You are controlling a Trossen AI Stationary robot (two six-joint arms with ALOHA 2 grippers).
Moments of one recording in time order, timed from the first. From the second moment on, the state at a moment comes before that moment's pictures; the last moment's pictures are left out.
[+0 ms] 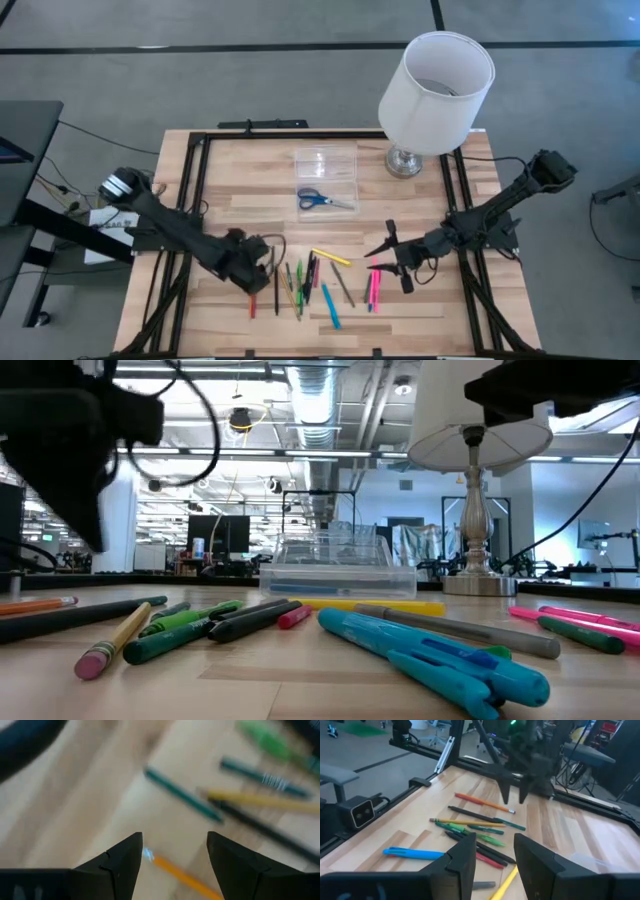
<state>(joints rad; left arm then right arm) -0.58 1.55 0.89 -0.77 -0.31 -1.17 0.54 1.18 0.42 0.51 0.30 -0.19</state>
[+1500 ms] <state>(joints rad) -0.62 1.64 0.88 -0.78 -0.14 -1.39 0.63 1.18 0.42 0.51 0.37 -0.16</state>
